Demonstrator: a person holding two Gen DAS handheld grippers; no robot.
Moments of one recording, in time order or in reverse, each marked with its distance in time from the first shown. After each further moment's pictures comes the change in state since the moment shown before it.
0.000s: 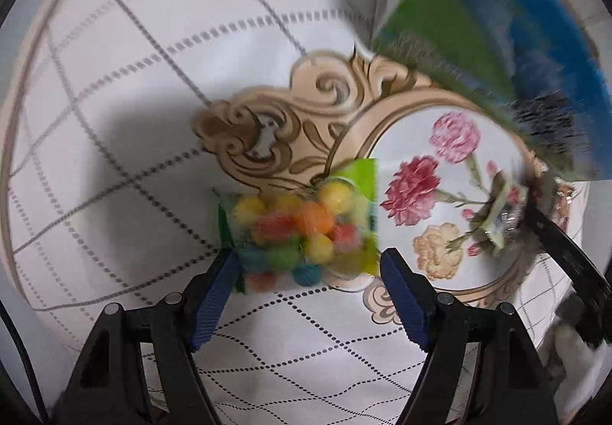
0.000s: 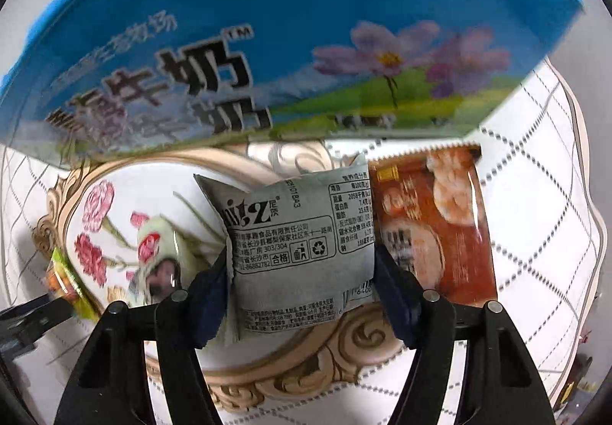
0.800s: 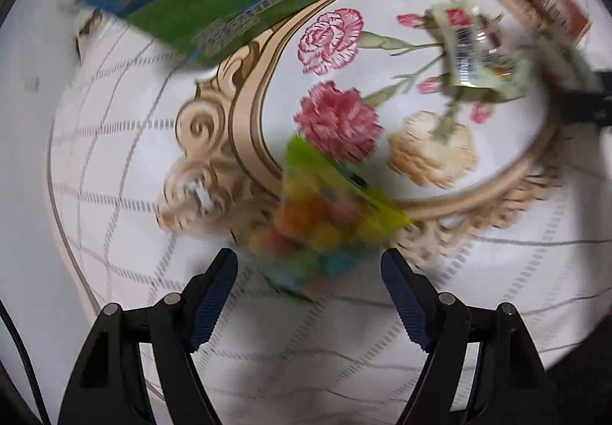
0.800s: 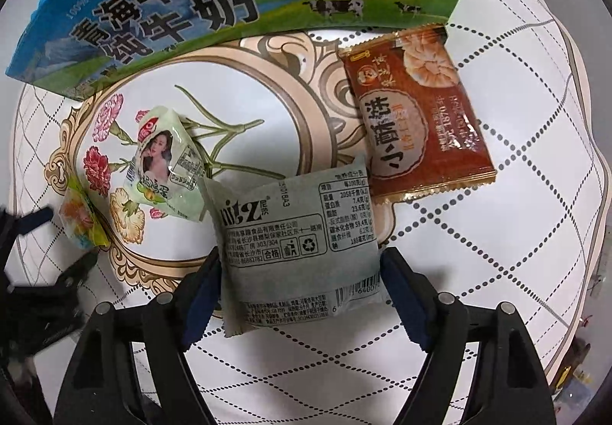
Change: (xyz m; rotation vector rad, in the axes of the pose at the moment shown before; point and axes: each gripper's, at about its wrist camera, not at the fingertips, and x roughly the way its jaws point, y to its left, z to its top) left arm 0.026 -0.092 -0.038 0.750 -0.015 0.447; right arm -0.002 -0.036 -0.079 0.000 0.164 0.053
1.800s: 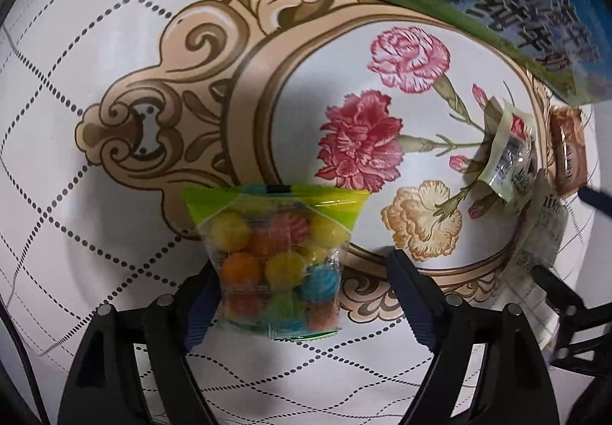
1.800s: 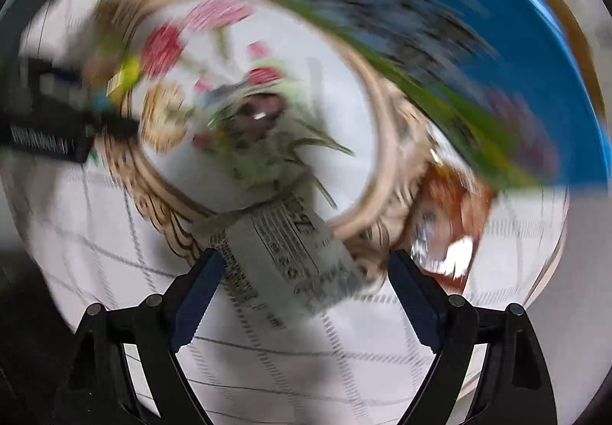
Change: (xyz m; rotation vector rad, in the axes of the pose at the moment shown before) left arm 0.032 0.025 0.035 -0.513 0.036 -0.429; right arm -0.009 0.087 0.021 -0.778 0.061 -0.264
